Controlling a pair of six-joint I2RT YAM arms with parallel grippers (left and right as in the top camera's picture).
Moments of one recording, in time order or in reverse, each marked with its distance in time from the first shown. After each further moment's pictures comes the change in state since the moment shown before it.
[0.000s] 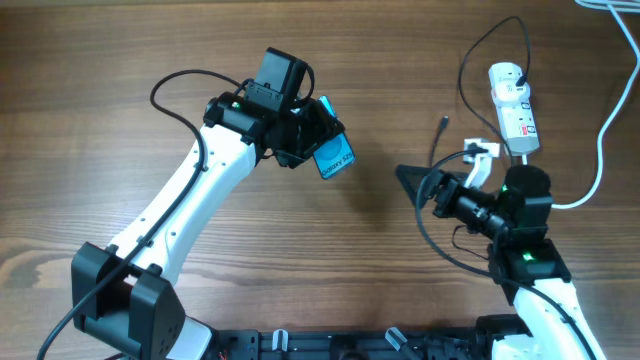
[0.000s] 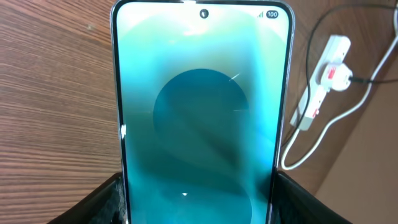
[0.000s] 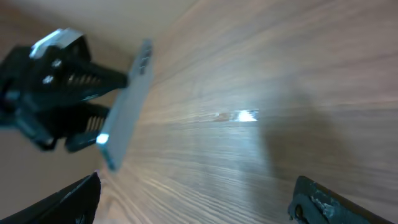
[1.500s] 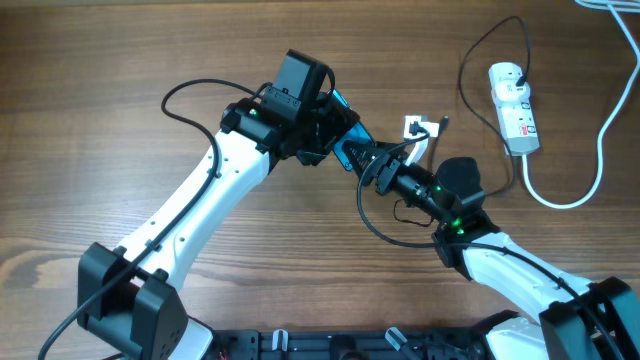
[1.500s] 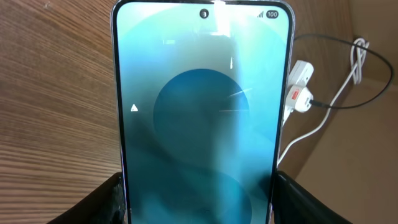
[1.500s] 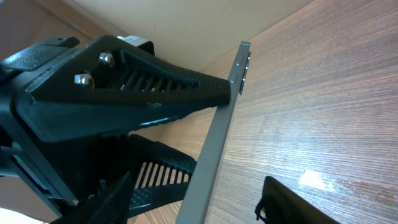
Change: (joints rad) left arm -0.076 0.000 0.000 0.113 -0.051 -0.240; right arm 0.338 0.455 0.006 0.815 0.213 0.257
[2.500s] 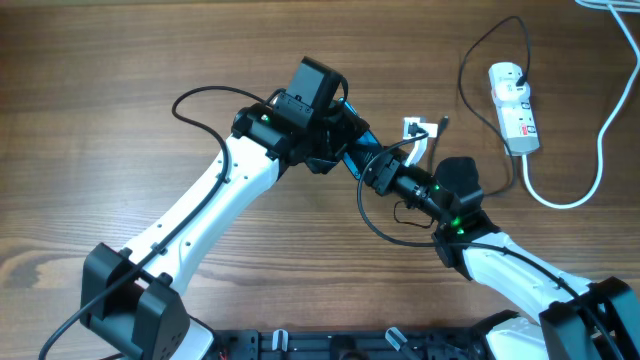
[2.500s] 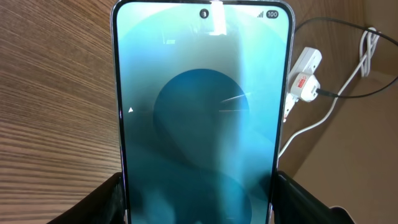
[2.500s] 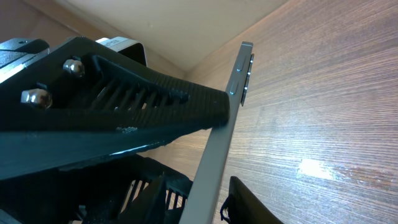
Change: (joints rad) left arm -0.052 0.000 0.000 -0.016 -0.003 -0.058; right arm 0.000 0.000 0.000 -0.034 -0.007 0.024
